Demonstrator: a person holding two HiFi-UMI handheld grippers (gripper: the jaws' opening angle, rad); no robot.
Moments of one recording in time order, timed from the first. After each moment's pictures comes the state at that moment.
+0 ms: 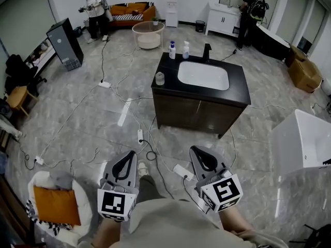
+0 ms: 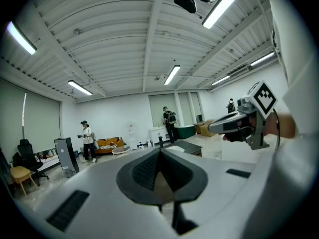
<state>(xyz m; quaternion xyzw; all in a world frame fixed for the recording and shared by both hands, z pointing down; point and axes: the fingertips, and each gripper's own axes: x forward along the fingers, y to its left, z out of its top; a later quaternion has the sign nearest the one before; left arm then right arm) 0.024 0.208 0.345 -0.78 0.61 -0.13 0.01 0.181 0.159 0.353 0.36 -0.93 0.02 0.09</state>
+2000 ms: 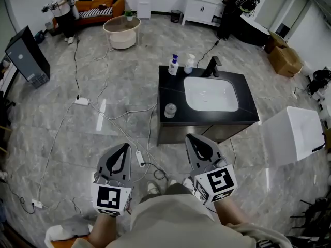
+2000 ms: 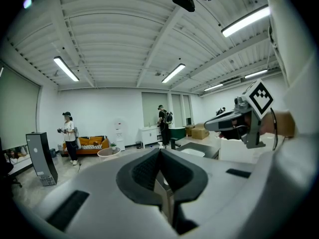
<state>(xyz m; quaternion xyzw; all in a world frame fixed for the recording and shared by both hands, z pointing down) -0.259 -0.168 0.343 -0.84 0.52 -0.12 -0.01 -0.094 -0.194 0.335 0.47 -0.87 0.02 0.14</state>
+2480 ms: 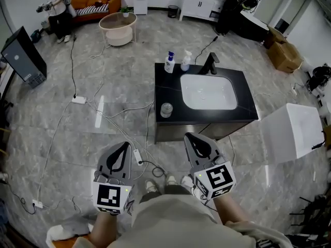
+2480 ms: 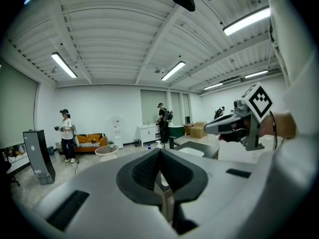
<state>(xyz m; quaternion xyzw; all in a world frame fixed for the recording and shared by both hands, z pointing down) -0.237 -0.194 0.353 -0.85 0.52 -0.12 -0.02 -0.071 -0.220 0.355 0.47 -0.87 0.04 0.15</state>
